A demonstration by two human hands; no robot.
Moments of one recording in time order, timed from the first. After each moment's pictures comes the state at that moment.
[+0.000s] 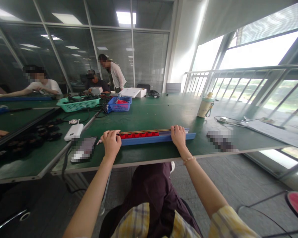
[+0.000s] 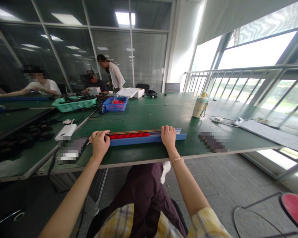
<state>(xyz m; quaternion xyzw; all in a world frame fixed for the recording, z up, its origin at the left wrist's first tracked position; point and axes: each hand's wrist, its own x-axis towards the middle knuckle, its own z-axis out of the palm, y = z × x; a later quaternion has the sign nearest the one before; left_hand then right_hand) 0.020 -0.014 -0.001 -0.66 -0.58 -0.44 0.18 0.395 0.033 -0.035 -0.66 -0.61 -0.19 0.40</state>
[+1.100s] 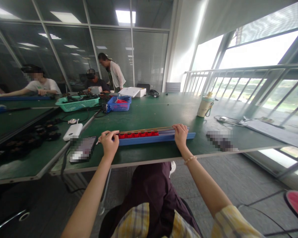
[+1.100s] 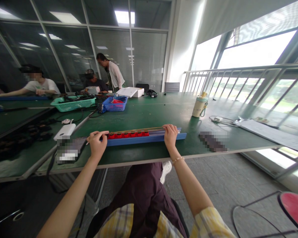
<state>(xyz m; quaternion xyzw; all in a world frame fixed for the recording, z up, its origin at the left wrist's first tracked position) 0.019 -0.017 0.004 -0.62 -0.58 -0.51 0.13 0.399 0.024 -0.028 -0.57 -0.60 -0.14 0.54</state>
